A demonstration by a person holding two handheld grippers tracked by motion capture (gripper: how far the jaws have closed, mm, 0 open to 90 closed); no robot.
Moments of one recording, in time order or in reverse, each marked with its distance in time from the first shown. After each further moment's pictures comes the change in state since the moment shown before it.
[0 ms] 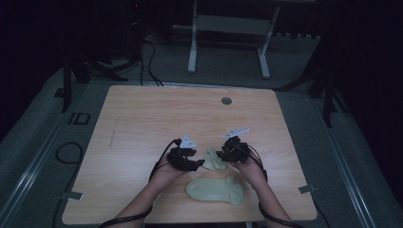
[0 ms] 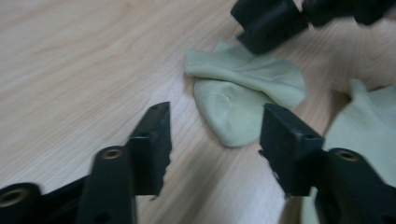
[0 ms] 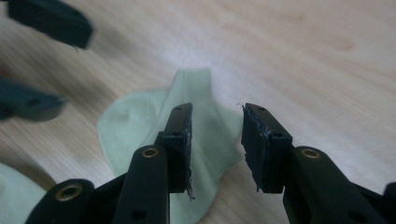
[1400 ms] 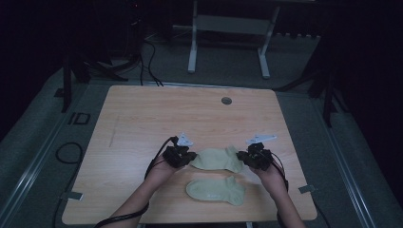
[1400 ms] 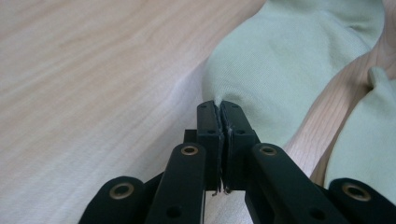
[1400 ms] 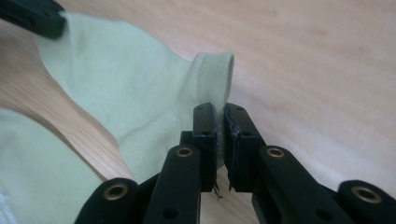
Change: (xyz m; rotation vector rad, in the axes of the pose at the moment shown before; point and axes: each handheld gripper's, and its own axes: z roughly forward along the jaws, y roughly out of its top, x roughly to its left) left arm 0.009 -0.004 -0.016 0.031 0.011 0.008; right arm -0.025 -0.042 -0.056 -0.077 -0.030 0.091
